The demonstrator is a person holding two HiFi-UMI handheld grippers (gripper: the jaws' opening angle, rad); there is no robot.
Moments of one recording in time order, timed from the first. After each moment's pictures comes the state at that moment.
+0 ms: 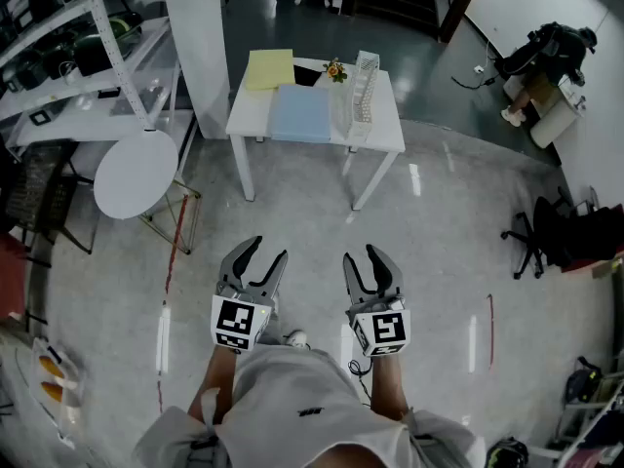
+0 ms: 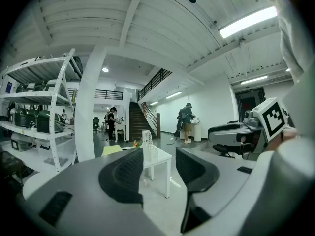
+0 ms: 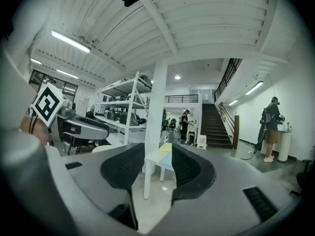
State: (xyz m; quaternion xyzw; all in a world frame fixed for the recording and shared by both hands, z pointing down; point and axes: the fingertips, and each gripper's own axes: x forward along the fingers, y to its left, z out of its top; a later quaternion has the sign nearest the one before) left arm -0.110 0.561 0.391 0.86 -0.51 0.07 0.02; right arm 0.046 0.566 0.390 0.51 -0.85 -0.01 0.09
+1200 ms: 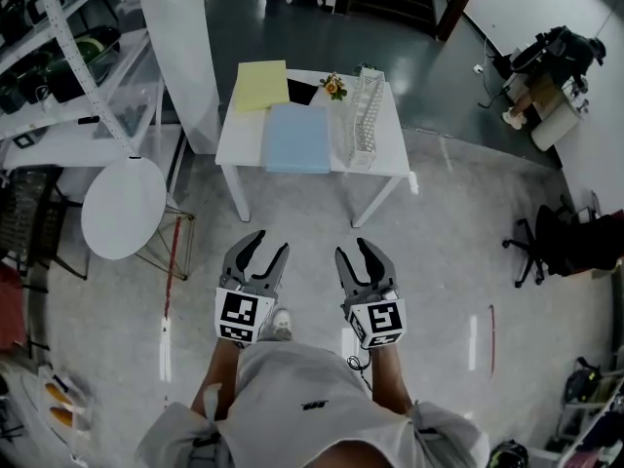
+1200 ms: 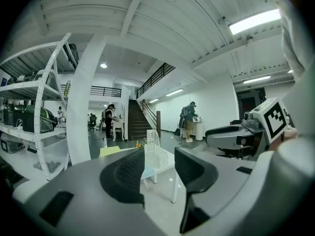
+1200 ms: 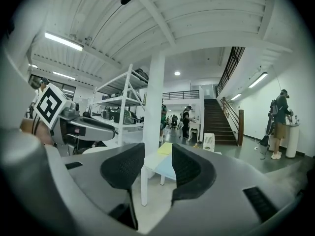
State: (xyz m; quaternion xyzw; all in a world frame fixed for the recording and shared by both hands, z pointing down) left arm -0.124 0.369 0.404 0.87 -0.49 0.08 0.03; right arm 0.015 0.379 0.404 0.52 -0.85 0.02 0.09
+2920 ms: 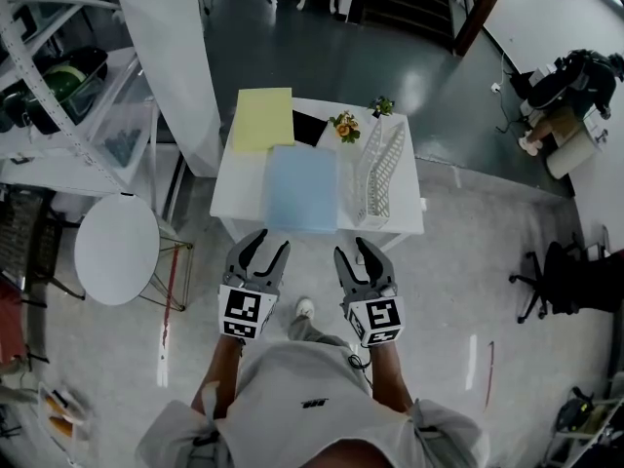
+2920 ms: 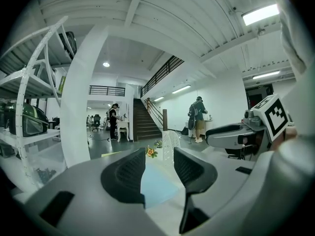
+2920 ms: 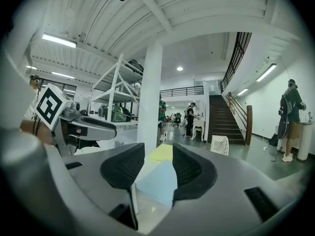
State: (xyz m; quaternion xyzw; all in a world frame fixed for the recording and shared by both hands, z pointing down) left arm -0.128 0.120 0.416 0.85 -0.51 0.09 0.03; right arm 0.009 0.125 0.417 0.49 -0.86 0.02 0.10
